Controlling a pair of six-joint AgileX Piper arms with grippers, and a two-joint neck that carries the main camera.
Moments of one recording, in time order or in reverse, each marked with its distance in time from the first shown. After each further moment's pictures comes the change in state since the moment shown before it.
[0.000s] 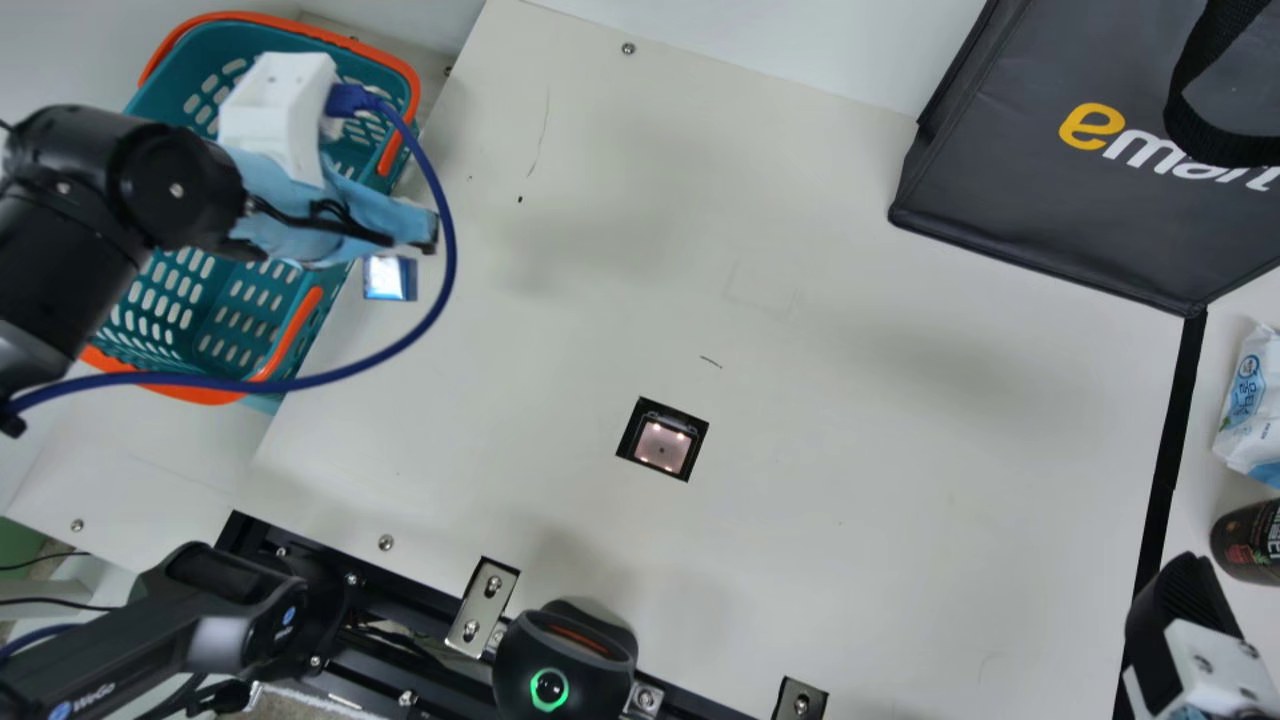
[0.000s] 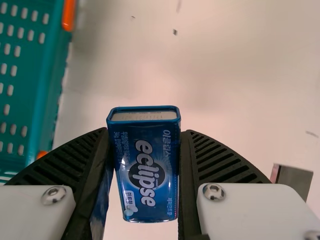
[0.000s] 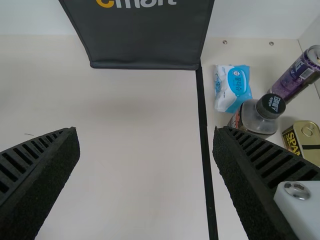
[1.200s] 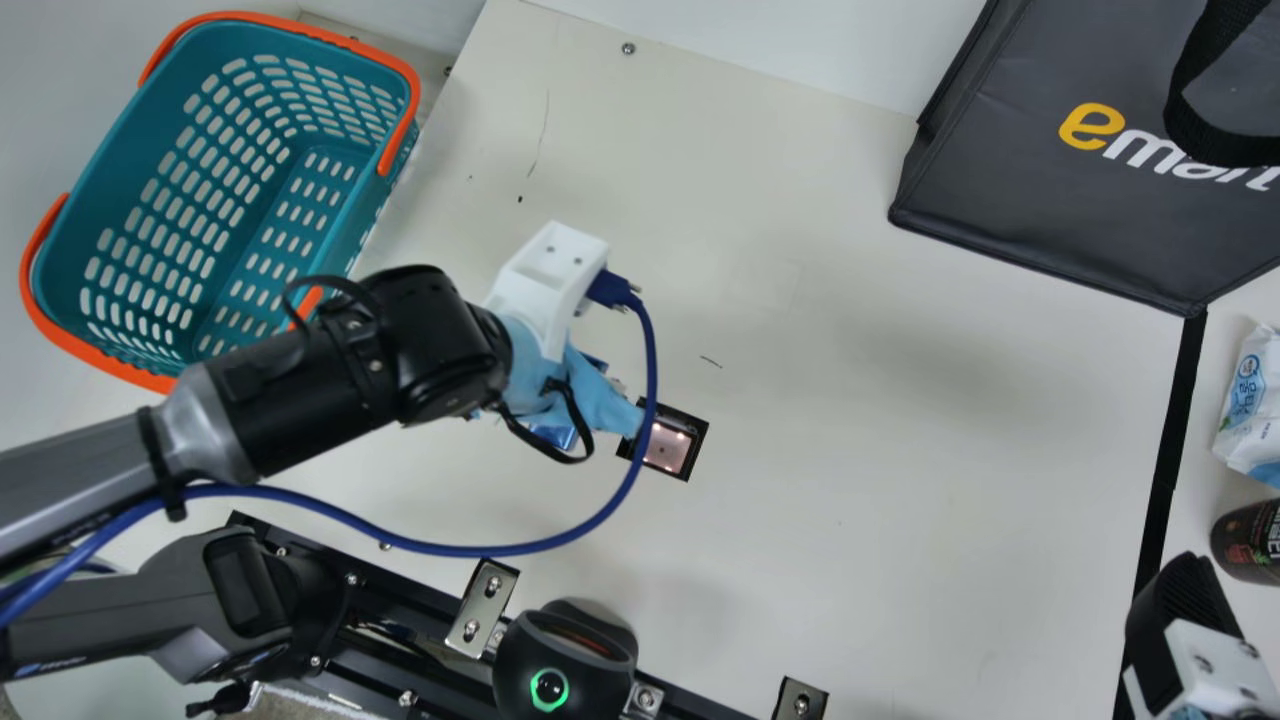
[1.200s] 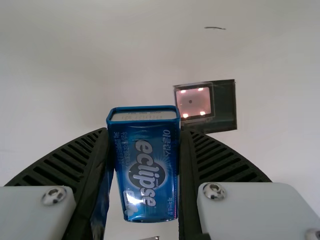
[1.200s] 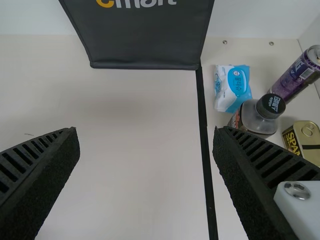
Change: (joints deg) left arm -39.6 9.1 0.6 7.2 -2.5 -23.6; right arm 0.0 0.0 0.0 0.0 0.1 0.0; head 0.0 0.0
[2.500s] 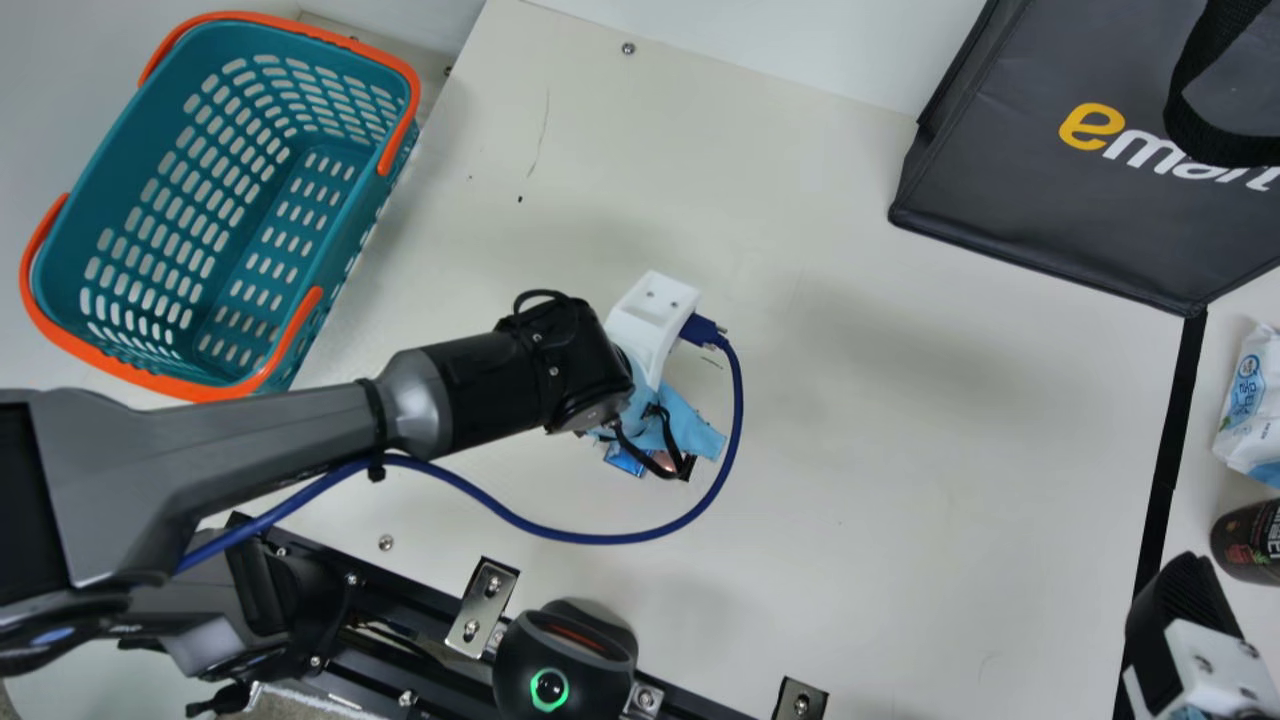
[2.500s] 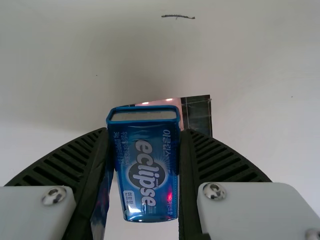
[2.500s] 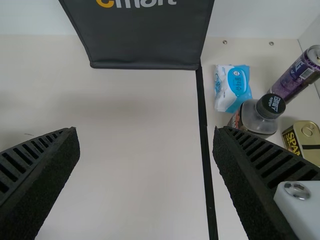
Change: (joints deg) left arm -3.2 15.2 -1.7 -3.5 -10.3 -1.8; right arm 0.0 0.0 0.0 0.0 -0.1 0.0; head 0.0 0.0
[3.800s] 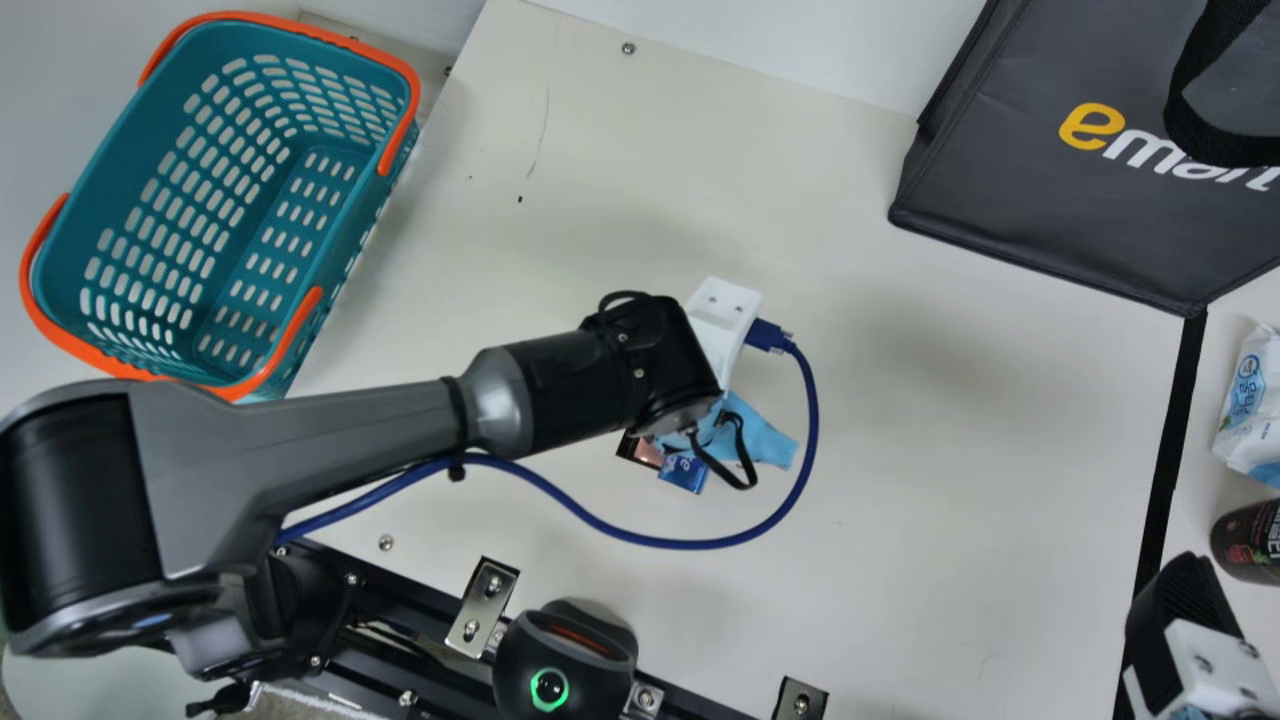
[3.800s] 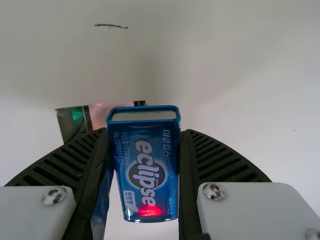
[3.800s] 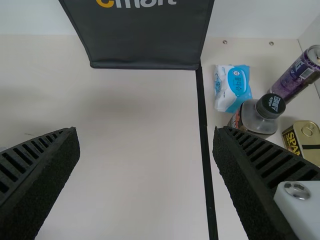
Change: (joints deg) left arm -4.7 7.8 -14.9 -1.7 8.6 -6.9; right arm 0.0 0.0 0.0 0.0 0.1 0.0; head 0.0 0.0
